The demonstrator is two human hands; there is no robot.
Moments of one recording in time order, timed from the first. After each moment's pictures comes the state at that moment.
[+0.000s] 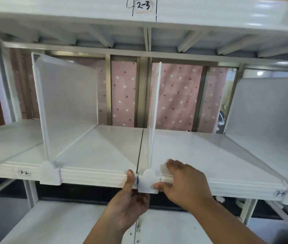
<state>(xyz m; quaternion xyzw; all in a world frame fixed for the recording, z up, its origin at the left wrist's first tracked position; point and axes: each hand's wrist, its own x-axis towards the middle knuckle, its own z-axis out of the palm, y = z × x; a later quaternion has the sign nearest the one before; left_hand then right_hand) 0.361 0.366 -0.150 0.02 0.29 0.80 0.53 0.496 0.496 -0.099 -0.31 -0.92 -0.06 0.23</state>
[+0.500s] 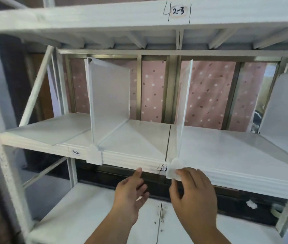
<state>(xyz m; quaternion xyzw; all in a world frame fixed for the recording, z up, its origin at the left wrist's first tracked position) 0.358 0.290 -0.154 -0.06 0.49 0.81 0.31 0.495 0.407 -0.147 -0.20 -0.85 0.00 0.49</state>
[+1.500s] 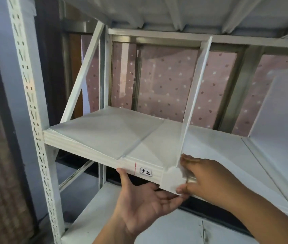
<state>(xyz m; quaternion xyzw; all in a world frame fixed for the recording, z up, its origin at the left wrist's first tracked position) 0.143 0.158 -0.156 0.06 0.19 0.79 0.58 0.251 0.329 -0.057 -0.12 -0.99 0.02 0.08</state>
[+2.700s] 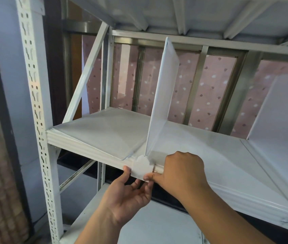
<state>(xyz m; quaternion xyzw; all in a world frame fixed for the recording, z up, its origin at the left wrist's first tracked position) 0.115 0.118 -0.146 -0.12 0.19 0.84 0.50 0.191 0.254 -0.067 -0.22 -0.94 -0.17 0.17</state>
